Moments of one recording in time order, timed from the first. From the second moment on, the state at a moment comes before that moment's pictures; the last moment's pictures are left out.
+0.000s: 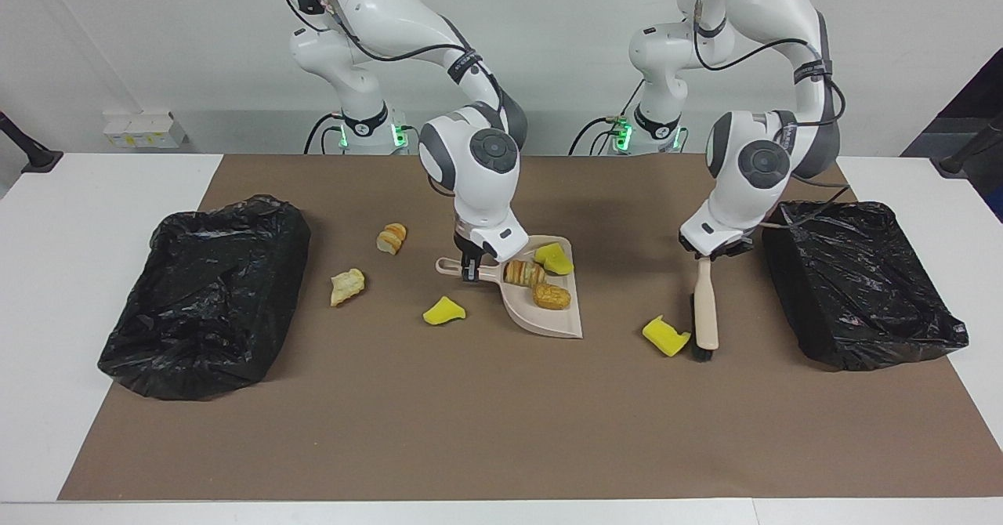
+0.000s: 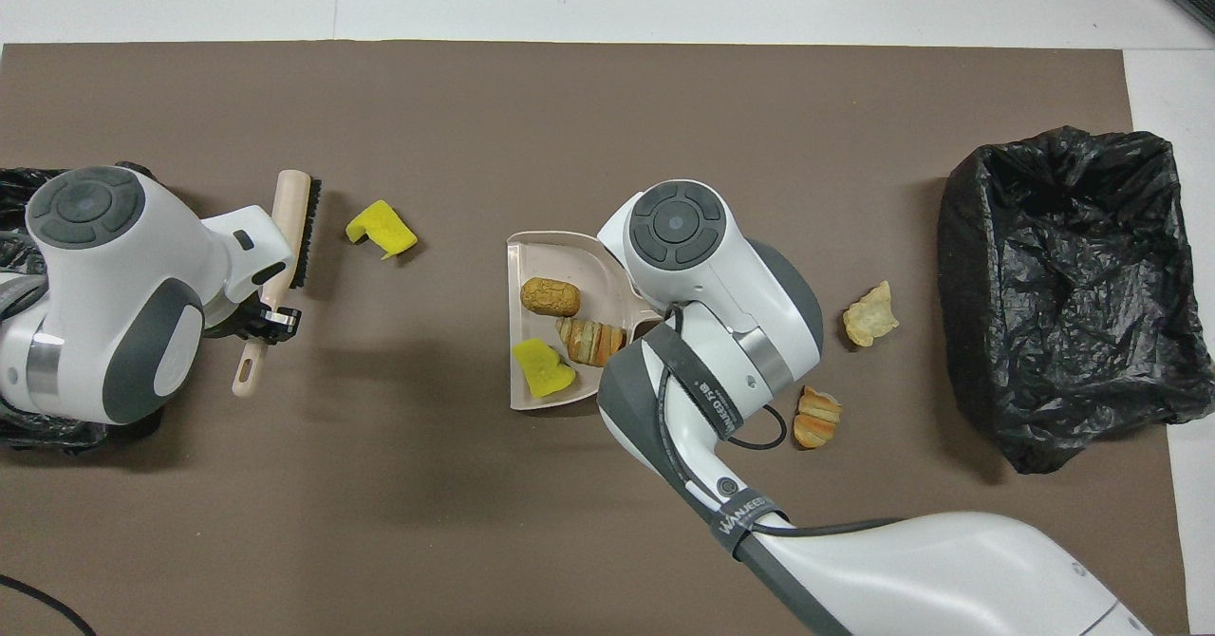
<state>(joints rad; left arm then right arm) 0.06 0.13 -0.27 -2.08 0.18 1.99 0.01 0.43 0.42 0.12 -1.67 -0.18 1.96 -0.90</state>
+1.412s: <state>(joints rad) -0.24 0.06 -0.27 -2.11 -0.02 1.92 -0.10 0.44 0.42 0.12 -1.68 -0.18 1.98 -0.85</state>
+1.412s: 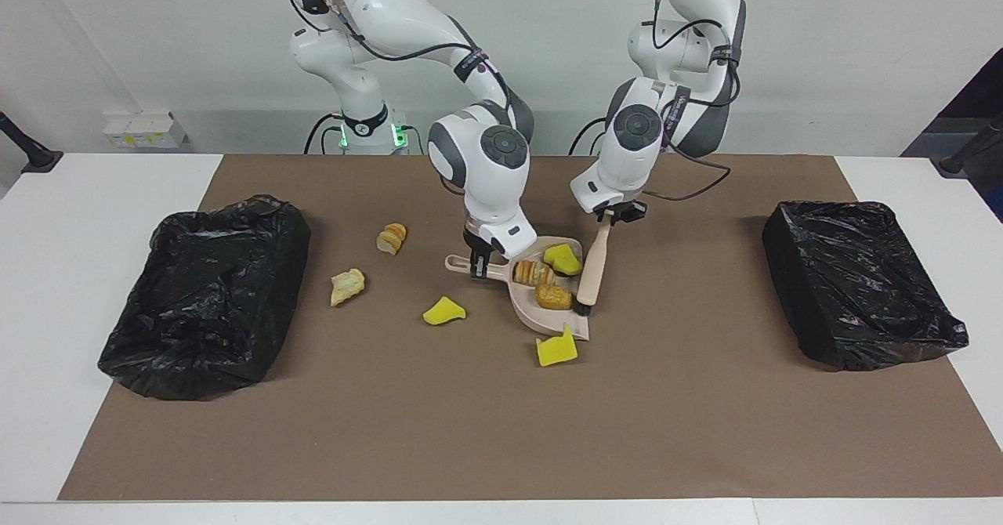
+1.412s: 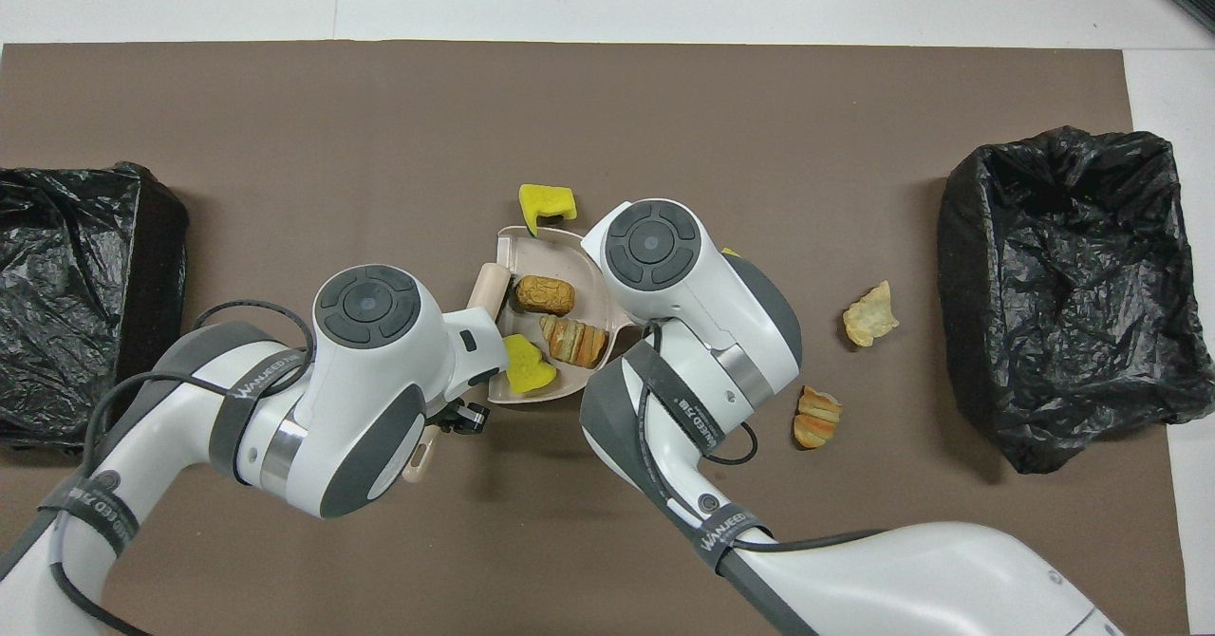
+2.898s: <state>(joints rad) -0.05 0.39 -0.27 -1.67 0.27 1.92 0.16 0.26 0.40 0.12 -1.61 -0.33 1.85 -1.07</state>
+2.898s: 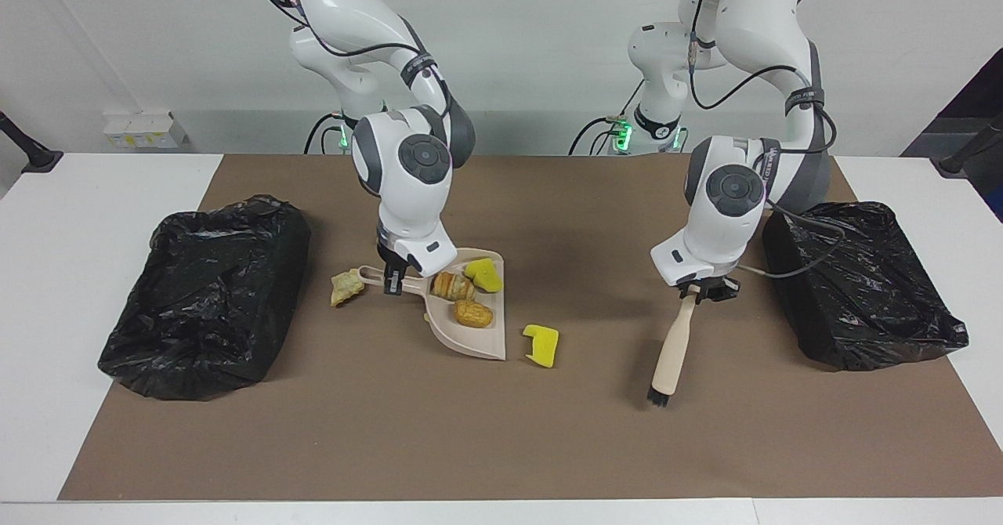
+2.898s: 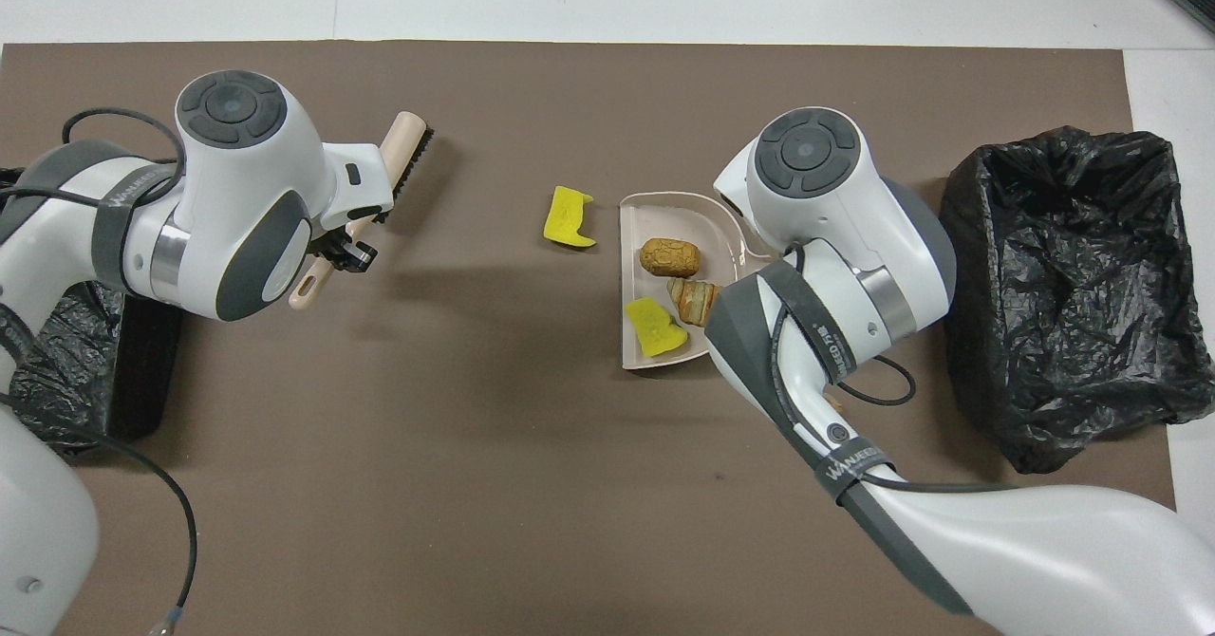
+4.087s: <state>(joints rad) -0.33 0.28 -0.31 -1.85 0.18 1.99 0.03 0.36 0.46 0.12 -1.57 -0.29 1.90 -0.94</state>
